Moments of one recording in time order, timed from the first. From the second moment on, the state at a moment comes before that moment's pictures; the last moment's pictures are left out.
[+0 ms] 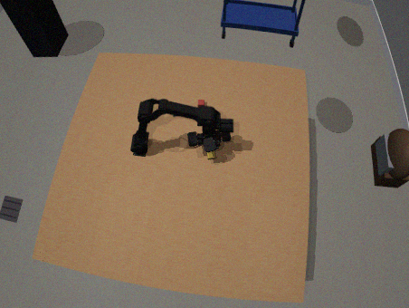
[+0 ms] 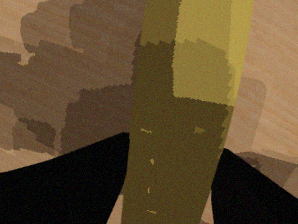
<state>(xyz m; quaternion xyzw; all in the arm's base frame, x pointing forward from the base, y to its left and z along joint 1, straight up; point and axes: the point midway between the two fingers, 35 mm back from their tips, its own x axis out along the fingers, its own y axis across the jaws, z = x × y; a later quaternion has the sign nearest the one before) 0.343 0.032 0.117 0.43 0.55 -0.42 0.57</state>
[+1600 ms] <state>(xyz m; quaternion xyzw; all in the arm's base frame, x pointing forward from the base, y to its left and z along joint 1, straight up) 0.343 0.032 0.117 0.43 0.55 -0.42 0.57</state>
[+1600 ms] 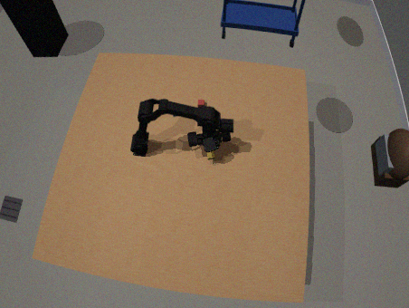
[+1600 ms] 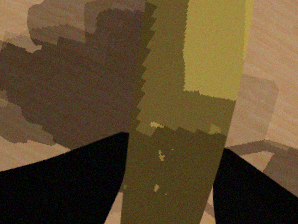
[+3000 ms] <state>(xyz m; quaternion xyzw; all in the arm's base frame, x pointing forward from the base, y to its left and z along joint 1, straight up) 0.344 0.032 0.117 0.43 0.55 -0.42 0.57</state>
